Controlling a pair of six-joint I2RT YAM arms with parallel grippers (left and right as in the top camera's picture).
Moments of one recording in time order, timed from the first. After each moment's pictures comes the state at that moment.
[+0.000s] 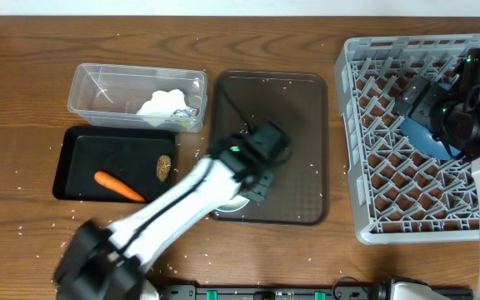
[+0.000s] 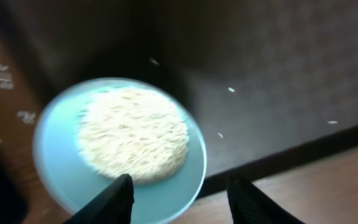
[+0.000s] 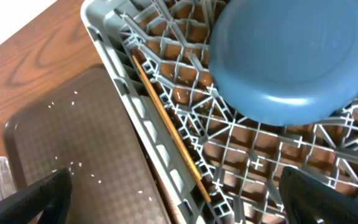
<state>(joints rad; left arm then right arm) -0.78 1.66 1.20 -0.96 -0.06 -0.33 -0.11 1.38 1.46 -1.08 -0.03 0.46</state>
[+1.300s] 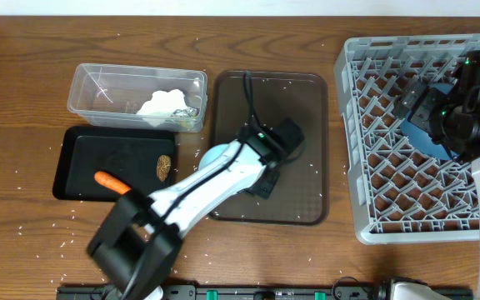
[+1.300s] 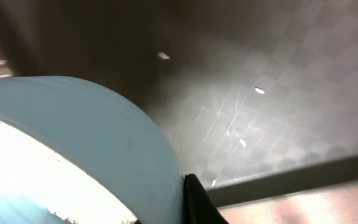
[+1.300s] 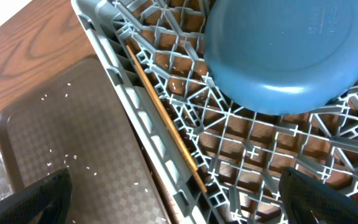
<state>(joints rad) -0.79 1.79 1.33 -1.09 -0.13 -0.33 -0.11 1.38 1.46 -1.11 -0.03 0.46</state>
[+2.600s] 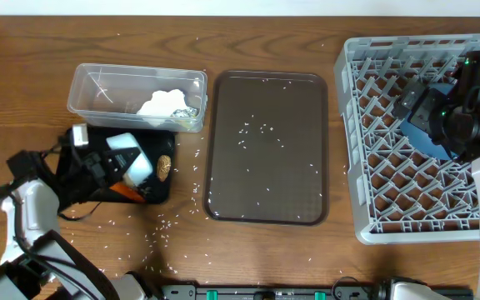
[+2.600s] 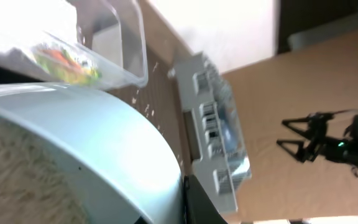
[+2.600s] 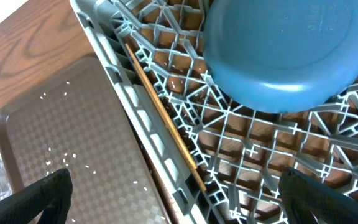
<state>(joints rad) 0.68 1.50 0.81 -0.86 1.39 0.36 -0.11 1.38 1.46 -1.12 -0.03 0.46</state>
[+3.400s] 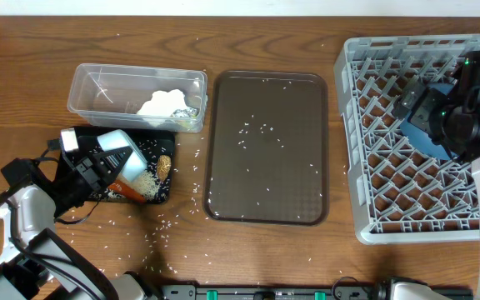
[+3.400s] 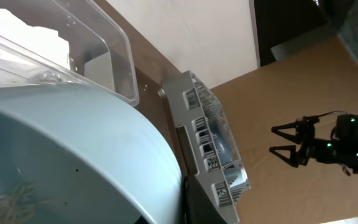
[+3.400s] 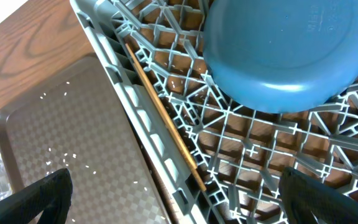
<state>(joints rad) 0.72 1.50 0.80 -0.83 1.47 0.43 -0.11 1.38 1.46 -1.12 -0.03 0.46</state>
